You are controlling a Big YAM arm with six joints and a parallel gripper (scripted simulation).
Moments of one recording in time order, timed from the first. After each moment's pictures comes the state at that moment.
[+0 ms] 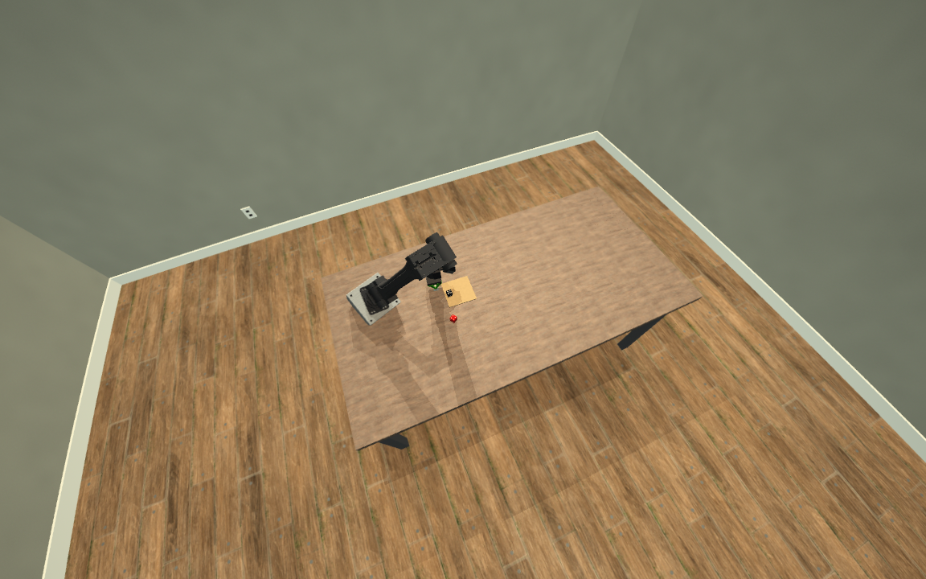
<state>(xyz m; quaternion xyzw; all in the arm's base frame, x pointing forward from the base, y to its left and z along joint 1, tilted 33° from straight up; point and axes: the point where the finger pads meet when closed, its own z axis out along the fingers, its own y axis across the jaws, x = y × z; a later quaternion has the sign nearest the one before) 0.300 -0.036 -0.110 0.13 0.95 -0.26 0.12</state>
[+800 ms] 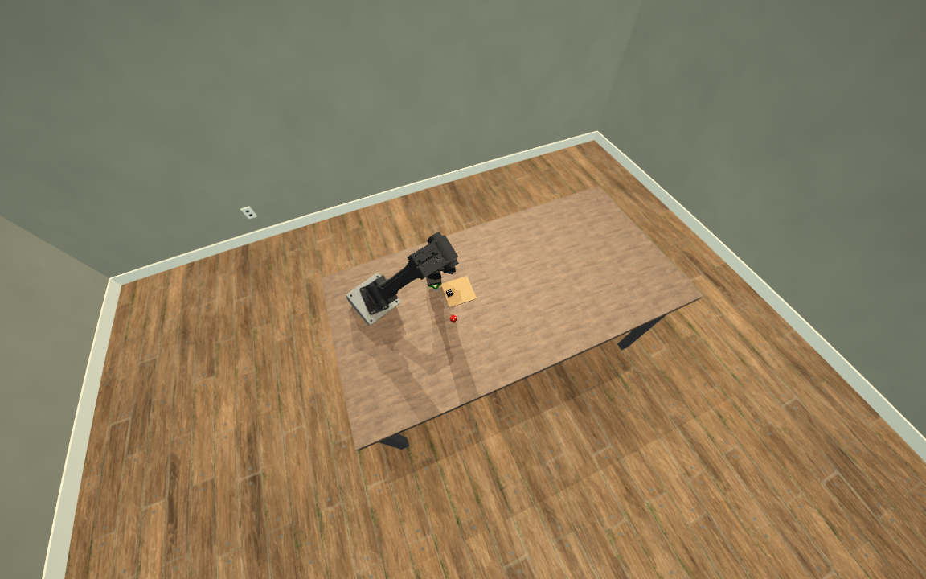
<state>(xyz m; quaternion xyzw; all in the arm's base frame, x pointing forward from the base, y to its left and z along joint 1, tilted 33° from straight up) 0.302 -0.038 -0.115 0.13 0.95 -0.26 0.12</state>
